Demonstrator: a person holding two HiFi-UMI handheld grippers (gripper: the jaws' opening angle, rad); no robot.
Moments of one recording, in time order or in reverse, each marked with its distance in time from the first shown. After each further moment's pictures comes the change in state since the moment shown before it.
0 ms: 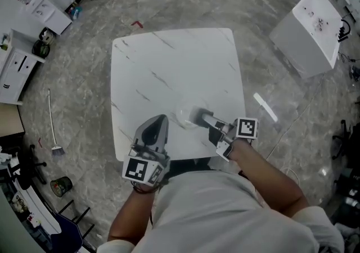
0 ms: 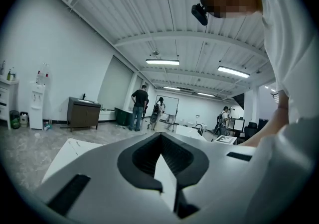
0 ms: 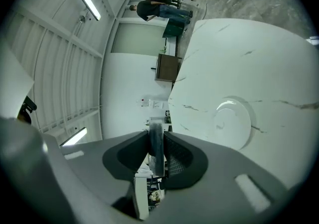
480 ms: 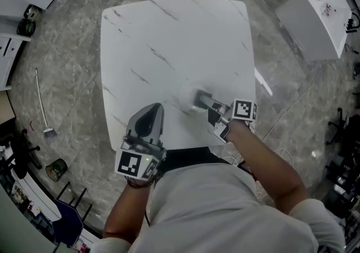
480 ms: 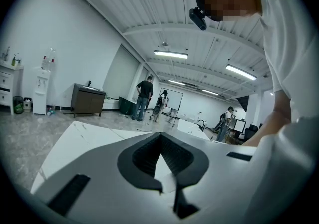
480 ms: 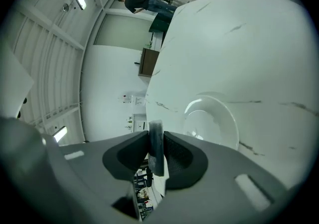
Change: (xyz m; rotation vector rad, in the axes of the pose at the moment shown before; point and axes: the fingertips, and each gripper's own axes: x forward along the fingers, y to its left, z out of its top) left arm 0.017 0.079 -0.068 -0.084 0.090 0.018; right arm 0.072 -0.117 0.005 0.065 0.046 -0.183
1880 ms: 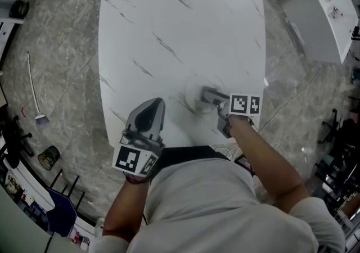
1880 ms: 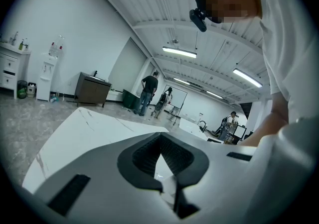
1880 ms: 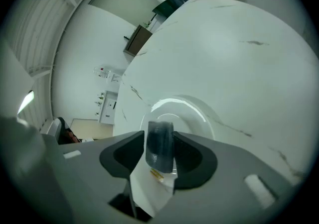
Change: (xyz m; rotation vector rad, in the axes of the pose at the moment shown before) left arm 0.013 0.055 -0.045 -0.107 0.049 0.012; right arm 0.037 -0.065 0.003 -0.222 0.174 -0.347
